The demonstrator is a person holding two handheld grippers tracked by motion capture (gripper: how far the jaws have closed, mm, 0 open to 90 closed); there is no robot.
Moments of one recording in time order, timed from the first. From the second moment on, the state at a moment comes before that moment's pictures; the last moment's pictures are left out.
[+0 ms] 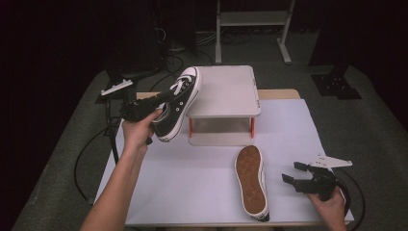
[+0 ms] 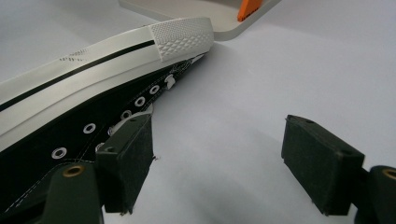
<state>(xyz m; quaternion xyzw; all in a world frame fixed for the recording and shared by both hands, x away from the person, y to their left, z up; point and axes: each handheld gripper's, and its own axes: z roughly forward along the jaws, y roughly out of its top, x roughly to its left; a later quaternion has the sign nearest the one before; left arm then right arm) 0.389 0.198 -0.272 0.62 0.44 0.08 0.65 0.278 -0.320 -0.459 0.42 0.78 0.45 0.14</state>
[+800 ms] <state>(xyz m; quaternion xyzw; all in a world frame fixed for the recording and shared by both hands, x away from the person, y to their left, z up) 0.475 0.110 -0.268 0.63 0.50 0.13 0.58 0.284 -0.321 -0.461 0.41 0.78 0.46 0.13</state>
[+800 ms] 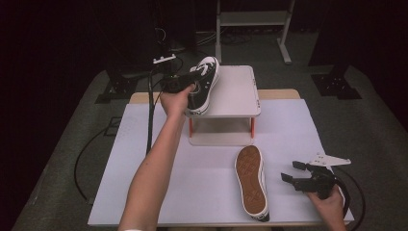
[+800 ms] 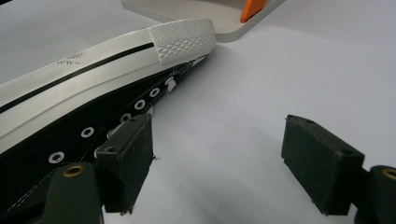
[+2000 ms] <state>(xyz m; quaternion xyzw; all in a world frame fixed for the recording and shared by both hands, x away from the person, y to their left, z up) 0.426 0.153 -0.265 0.62 0.46 0.15 0.62 0.277 -0.324 -0.437 0.41 0.75 0.51 0.11</state>
